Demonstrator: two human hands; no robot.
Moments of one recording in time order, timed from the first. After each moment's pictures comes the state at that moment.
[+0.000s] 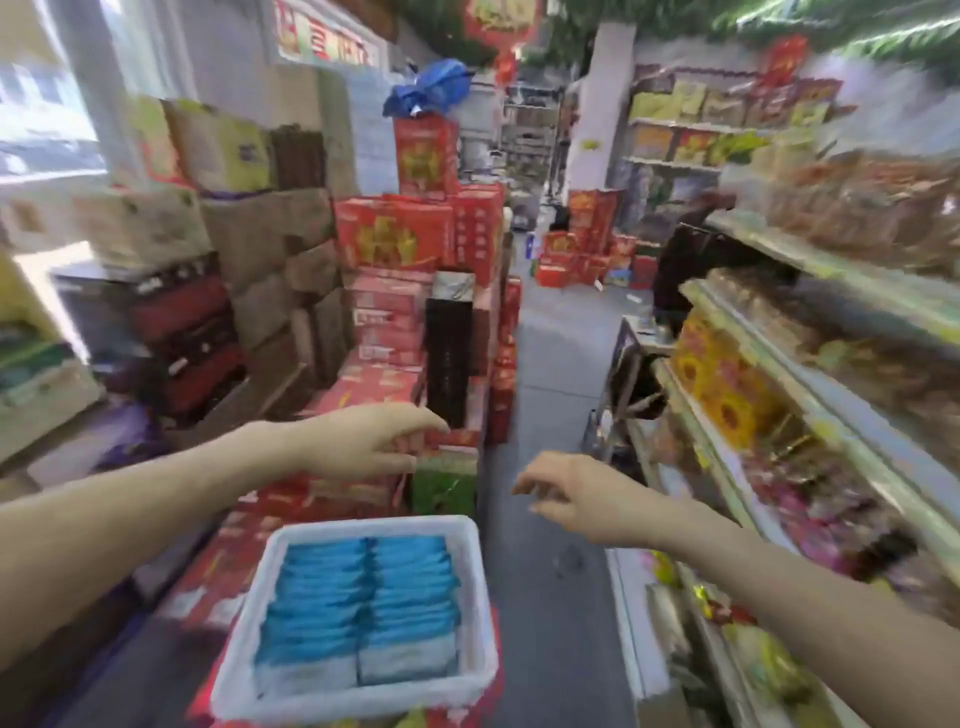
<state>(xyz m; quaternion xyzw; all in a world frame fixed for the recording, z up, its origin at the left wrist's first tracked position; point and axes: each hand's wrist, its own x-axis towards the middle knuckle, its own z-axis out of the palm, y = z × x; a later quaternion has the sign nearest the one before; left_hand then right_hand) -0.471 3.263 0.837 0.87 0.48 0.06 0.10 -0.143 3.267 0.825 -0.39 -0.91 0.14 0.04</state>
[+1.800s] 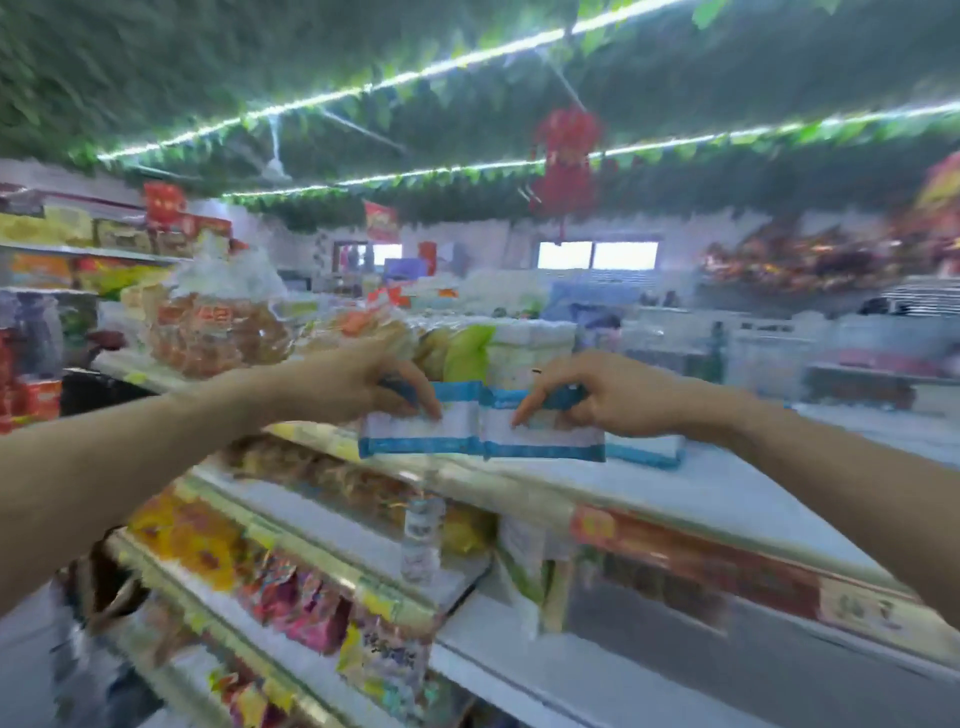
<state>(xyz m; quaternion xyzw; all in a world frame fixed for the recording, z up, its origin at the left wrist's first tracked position) 0.084 3.262 1.090 0.97 -0.08 0.14 0.16 0.254 2.975 1.100 -0.76 -0.63 -0.05 0.16</state>
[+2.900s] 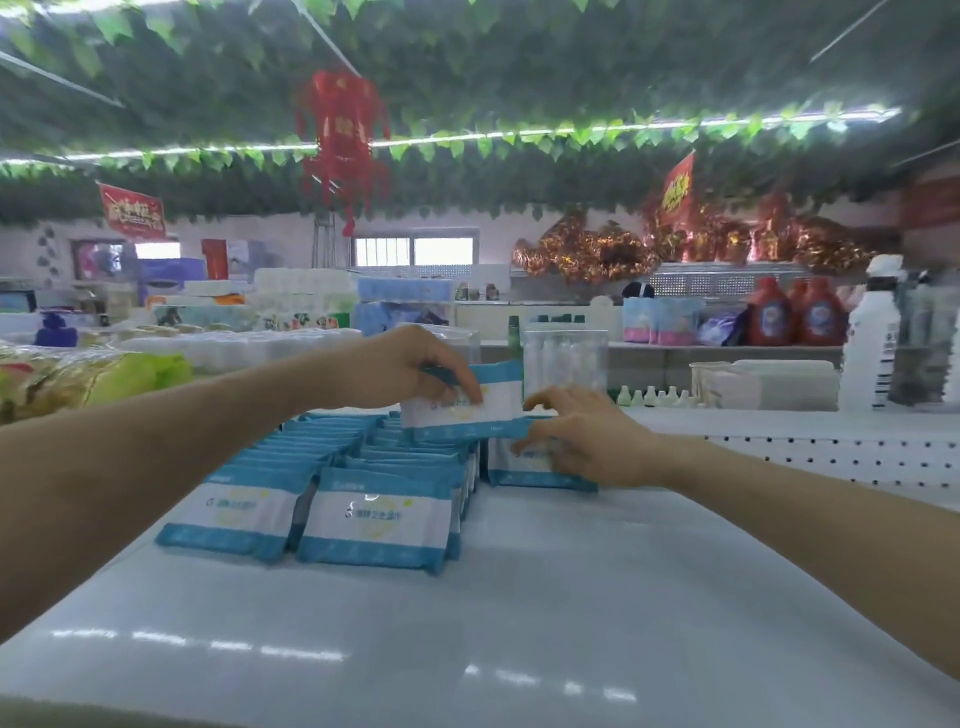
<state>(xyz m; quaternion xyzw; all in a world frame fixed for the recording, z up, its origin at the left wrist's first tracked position) 0.495 3.077 1.117 0.92 -0.29 0.09 0.24 0.590 2.788 1.027 -0.87 -0.43 -0.22 -0.02</state>
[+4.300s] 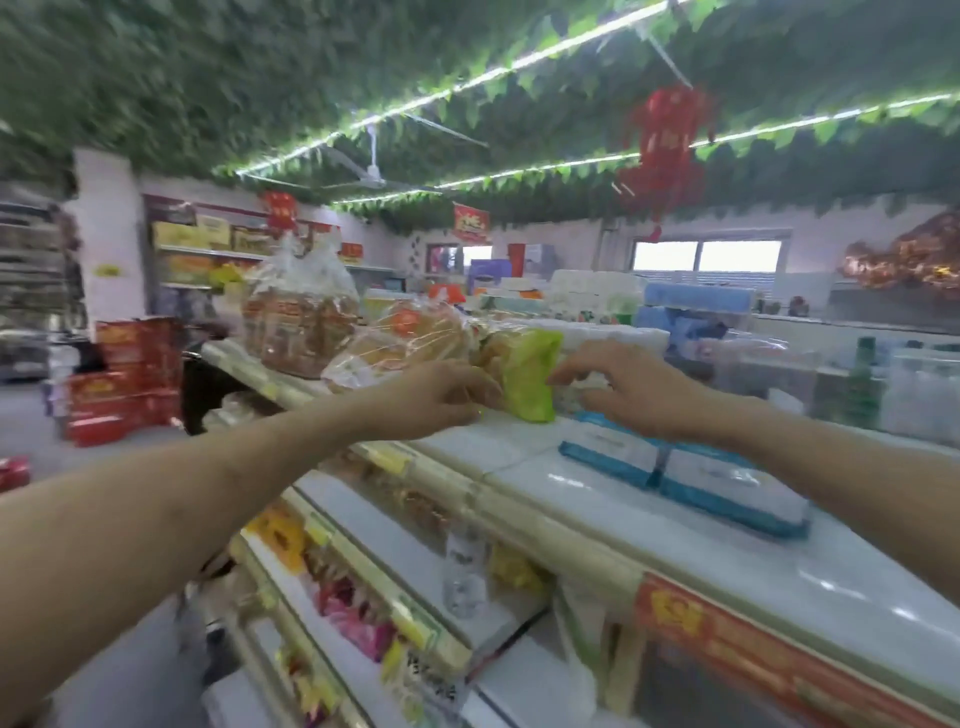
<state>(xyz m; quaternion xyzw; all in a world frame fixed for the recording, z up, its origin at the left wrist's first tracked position) 0.185 3.265 1.066 0.97 0.03 0.20 0.10 0.365 3.043 1.096 -0.73 -0.63 -0.17 0.17</state>
